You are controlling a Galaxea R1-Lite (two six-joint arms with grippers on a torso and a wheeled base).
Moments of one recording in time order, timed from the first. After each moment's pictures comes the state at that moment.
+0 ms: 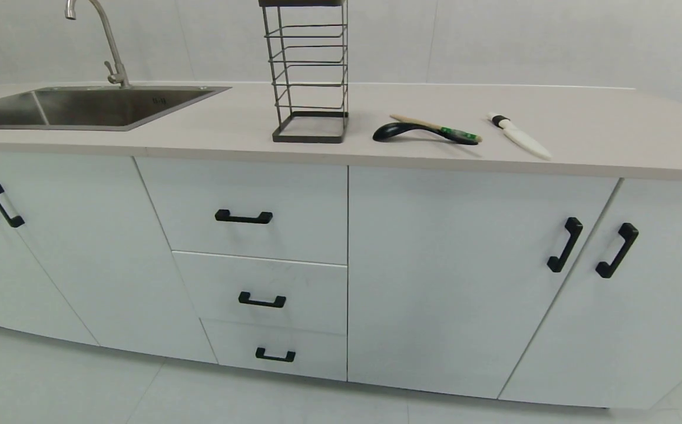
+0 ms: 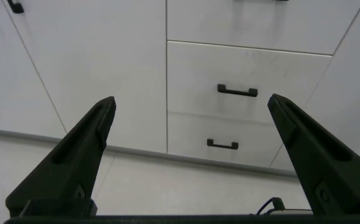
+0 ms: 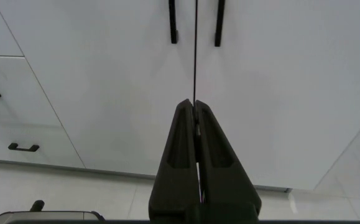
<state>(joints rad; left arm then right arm) 0.00 0.00 0.00 0.00 0.02 -0.03 0.00 0.01 0.00 0.00 0.02 0.01</state>
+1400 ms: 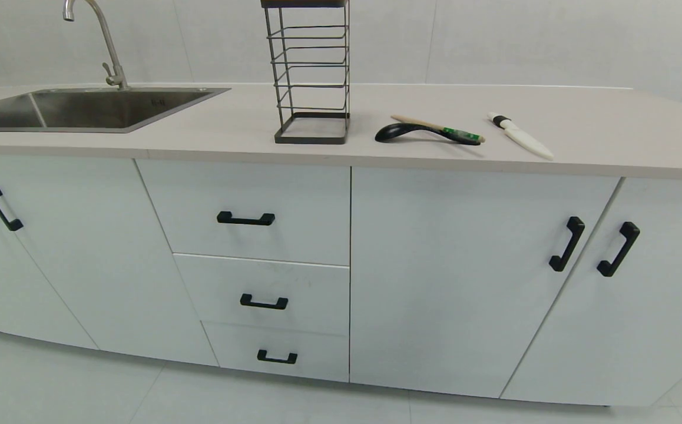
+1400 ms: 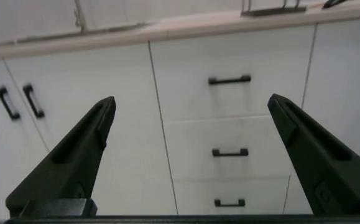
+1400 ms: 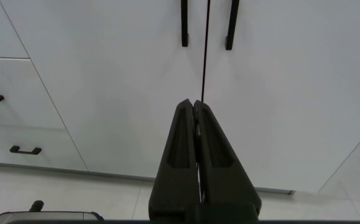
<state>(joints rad) 0.01 0.01 -0.08 -0.07 -0.04 0.07 0.00 0.02 0.00 0.00 0.02 0.01</state>
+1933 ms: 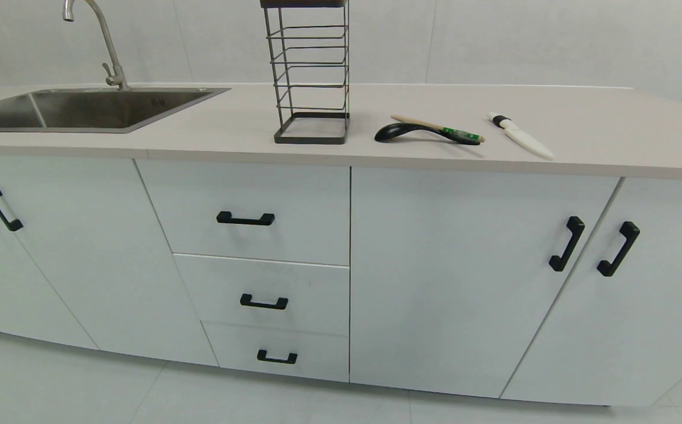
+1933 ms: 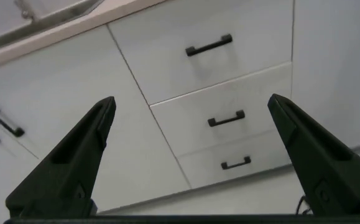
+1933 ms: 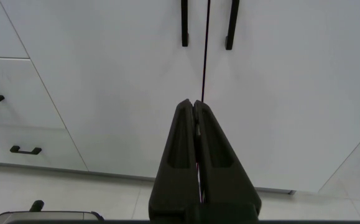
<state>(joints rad) 0.05 0.29 -0.31 -0.08 -0.24 0.21 0.00 0.02 0.00 0.00 0.02 0.01</state>
